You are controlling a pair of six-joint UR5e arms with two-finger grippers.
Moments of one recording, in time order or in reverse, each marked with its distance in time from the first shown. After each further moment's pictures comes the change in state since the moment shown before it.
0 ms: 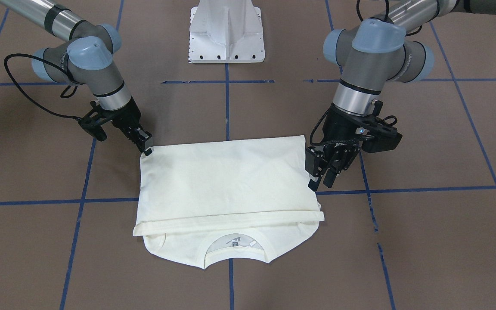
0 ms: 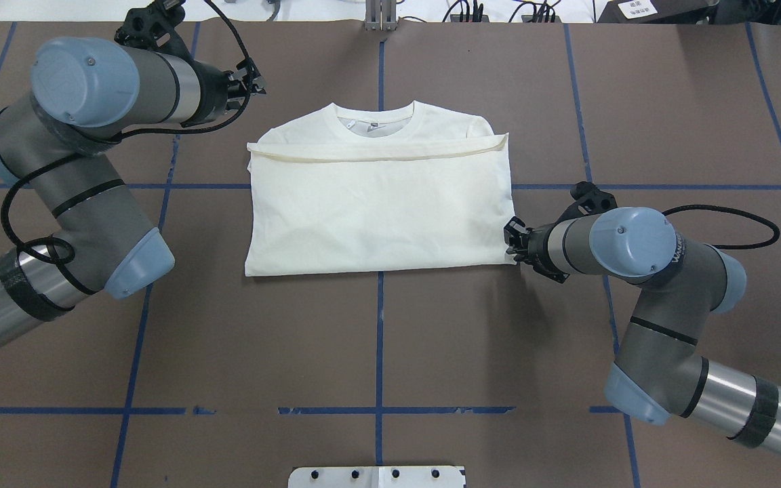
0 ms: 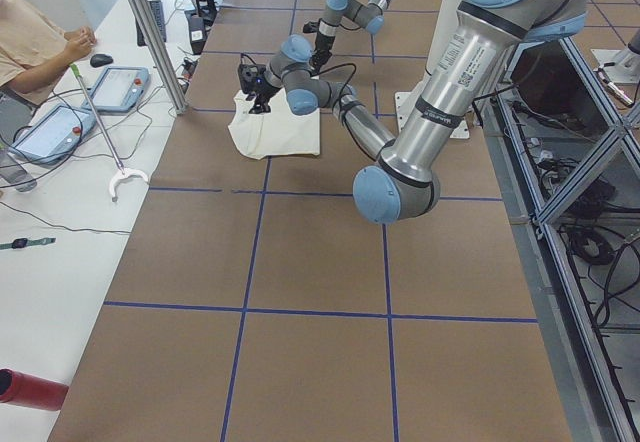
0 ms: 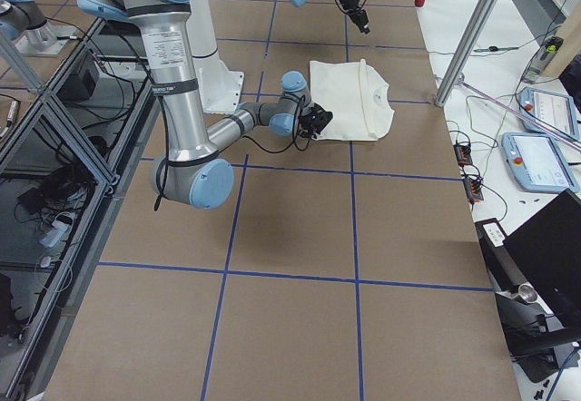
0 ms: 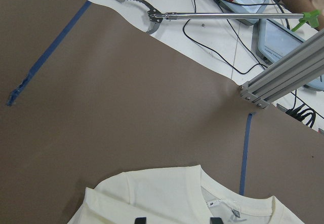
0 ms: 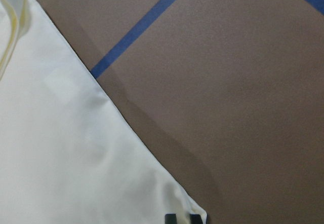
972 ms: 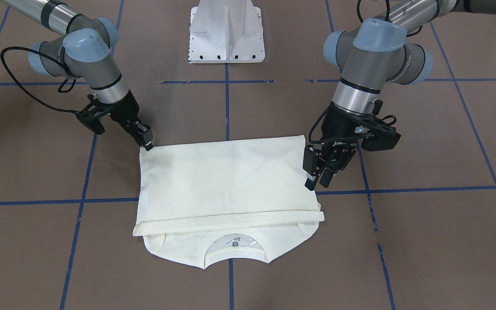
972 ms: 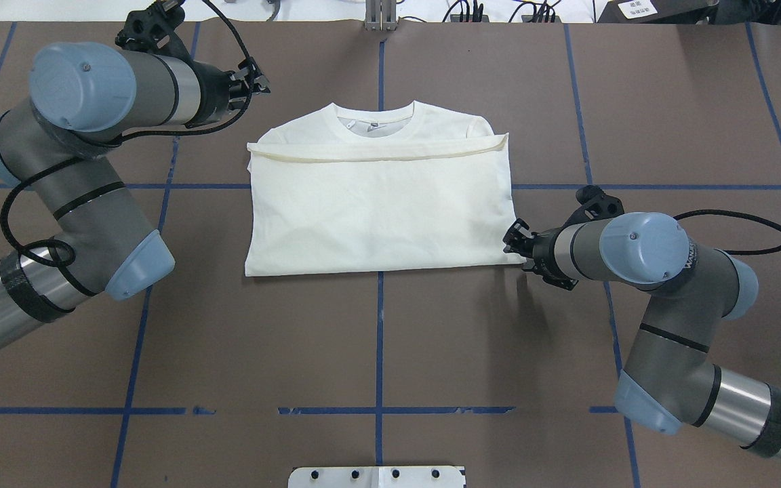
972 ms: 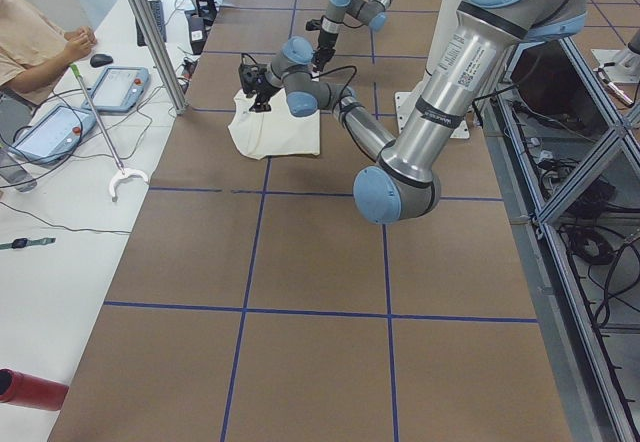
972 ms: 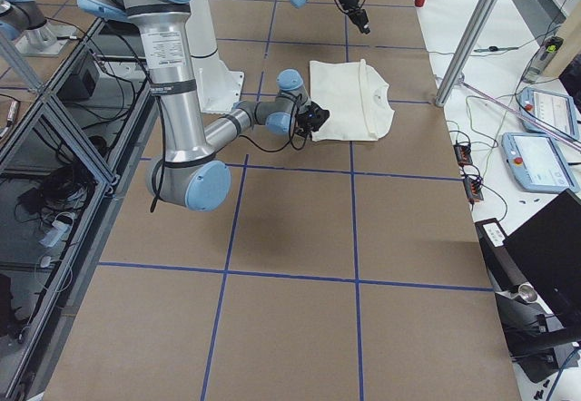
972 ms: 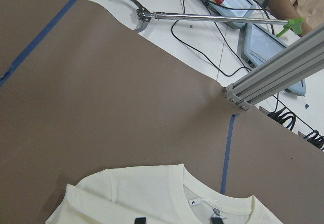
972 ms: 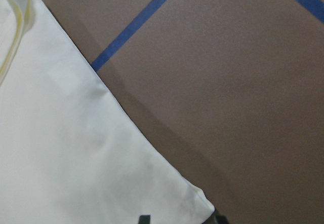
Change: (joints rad) left arm 0.004 0.003 0.006 -0.038 0.000 -0.016; right arm -0.006 -0.028 0.041 -0.001 0.000 0.007
